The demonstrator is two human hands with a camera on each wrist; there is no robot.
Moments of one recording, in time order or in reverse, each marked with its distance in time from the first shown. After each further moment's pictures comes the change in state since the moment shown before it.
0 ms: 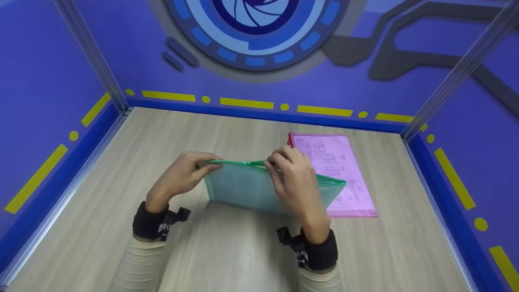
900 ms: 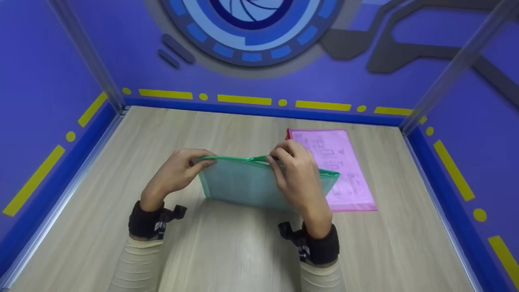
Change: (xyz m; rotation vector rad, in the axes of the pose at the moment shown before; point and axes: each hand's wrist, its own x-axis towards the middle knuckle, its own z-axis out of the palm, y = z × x) left_hand -0.006 -0.008 -0.007 0.004 0.031 0.003; right_hand 0.001 0.002 -0.001 -0.024 0.009 0.039
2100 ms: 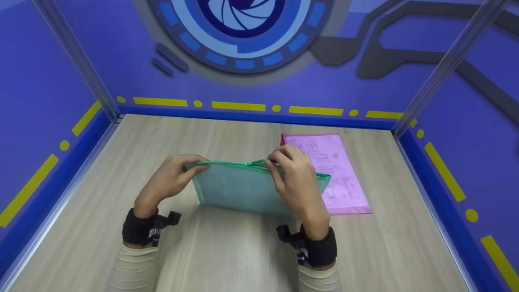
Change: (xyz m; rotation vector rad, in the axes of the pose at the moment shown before) left_hand 0.003 0.004 -0.001 -0.009 -0.008 -0.030; right_hand -0.001 0.010 -0.009 0.017 0.027 -0.014
